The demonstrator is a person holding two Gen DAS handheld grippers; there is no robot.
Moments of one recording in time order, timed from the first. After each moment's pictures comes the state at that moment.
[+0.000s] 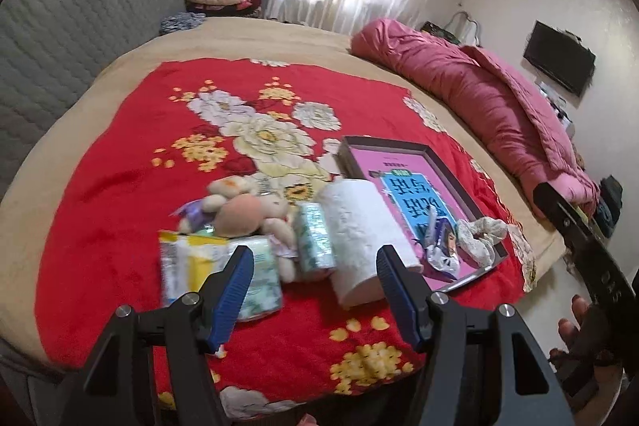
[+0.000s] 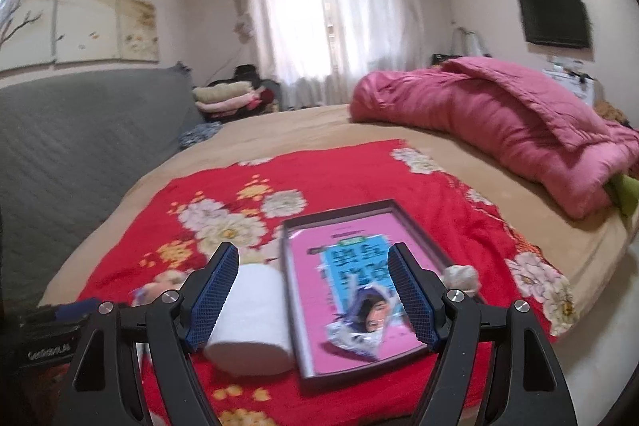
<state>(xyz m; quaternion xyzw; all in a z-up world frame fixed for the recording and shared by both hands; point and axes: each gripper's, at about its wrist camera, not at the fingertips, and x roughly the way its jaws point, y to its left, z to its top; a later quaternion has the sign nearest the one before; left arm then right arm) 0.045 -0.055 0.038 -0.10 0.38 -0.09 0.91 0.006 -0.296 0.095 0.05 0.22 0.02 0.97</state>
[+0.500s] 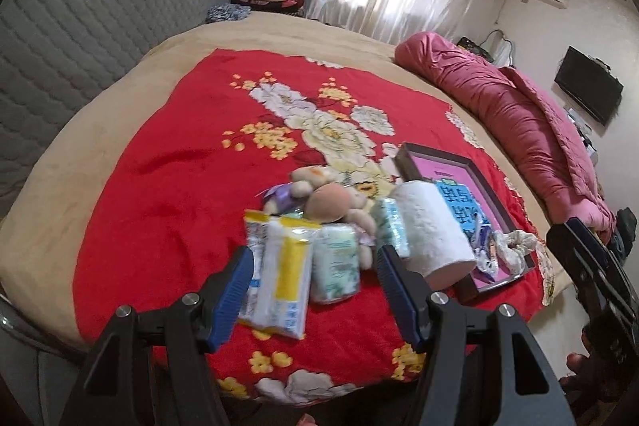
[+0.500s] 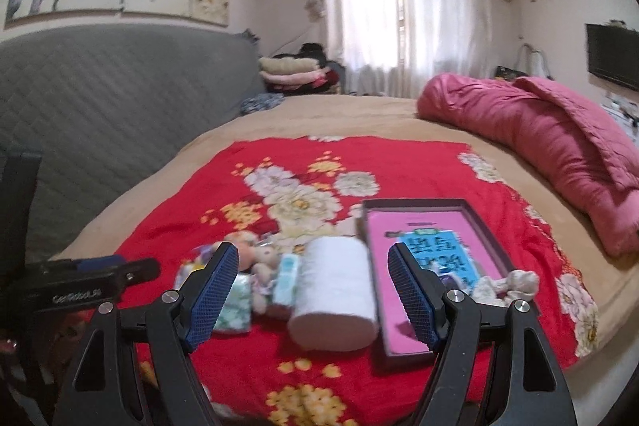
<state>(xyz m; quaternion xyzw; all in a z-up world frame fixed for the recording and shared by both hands) 0.027 0.015 0.025 -0.13 0.39 -0.03 0.91 -0.010 -0.210 0.086 -0.02 0.25 0.12 0.96</state>
